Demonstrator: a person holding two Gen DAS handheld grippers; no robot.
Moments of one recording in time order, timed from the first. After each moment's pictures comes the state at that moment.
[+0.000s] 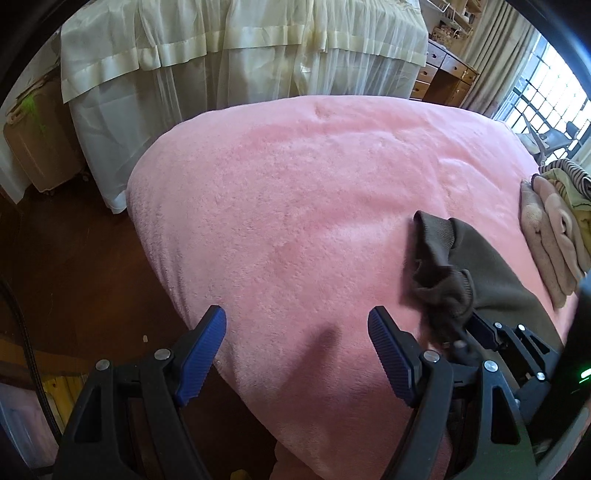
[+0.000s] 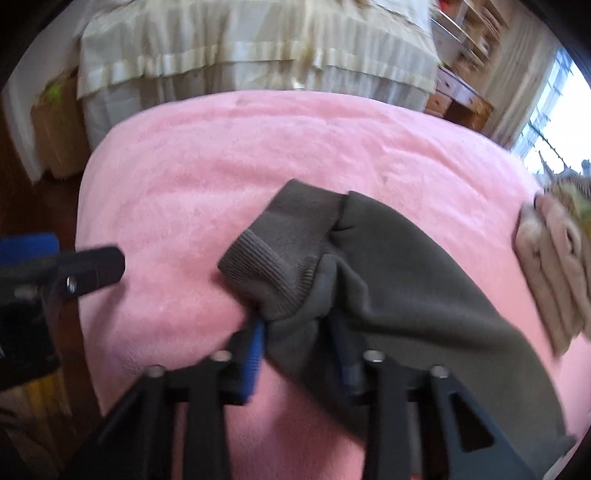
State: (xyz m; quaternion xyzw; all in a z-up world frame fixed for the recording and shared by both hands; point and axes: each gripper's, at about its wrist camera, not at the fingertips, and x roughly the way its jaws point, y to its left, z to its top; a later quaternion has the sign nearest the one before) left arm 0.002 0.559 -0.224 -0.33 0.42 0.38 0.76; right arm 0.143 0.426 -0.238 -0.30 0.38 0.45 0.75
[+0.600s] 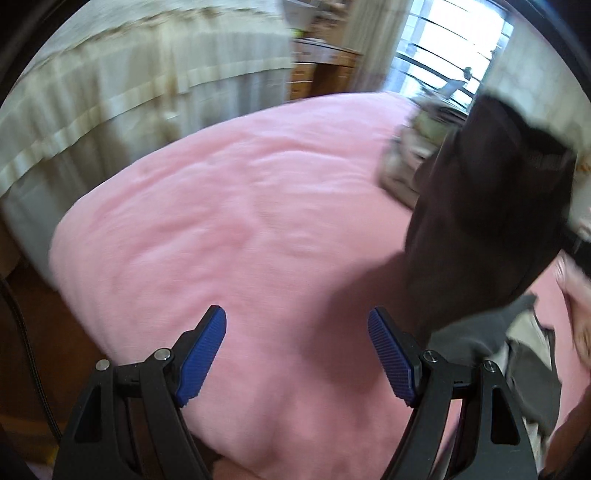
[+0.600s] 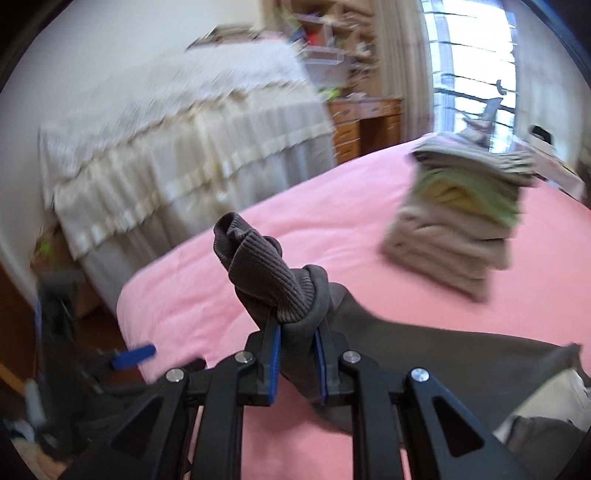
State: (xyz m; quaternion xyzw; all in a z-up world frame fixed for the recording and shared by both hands) left arm 0.087 0.409 -0.142 -0.22 0.41 0.22 0.85; right arm 0.209 0.216 -0.055 -0.07 0.35 0.39 0.85
